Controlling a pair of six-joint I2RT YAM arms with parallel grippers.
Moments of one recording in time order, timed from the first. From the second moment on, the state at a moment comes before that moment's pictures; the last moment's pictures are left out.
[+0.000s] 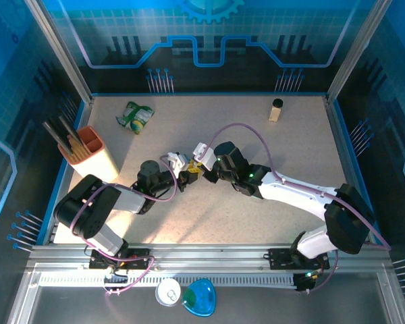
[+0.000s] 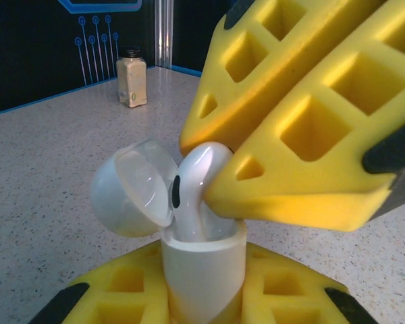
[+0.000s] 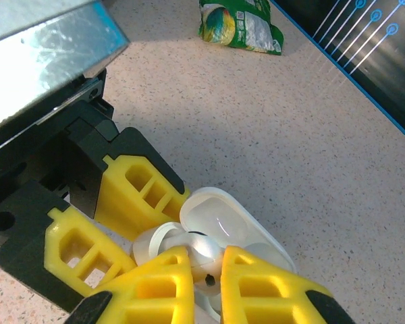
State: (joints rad) left arm -0.45 1.59 0.38 1.09 0.55 -0.01; right arm 0.84 1.45 0.95 -0.05 0.06 -0.28
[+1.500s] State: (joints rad) left arm -0.45 1.58 0.38 1.13 0.60 -0.01; right arm 0.67 1.33 0.83 0.01 -0.19 0.08
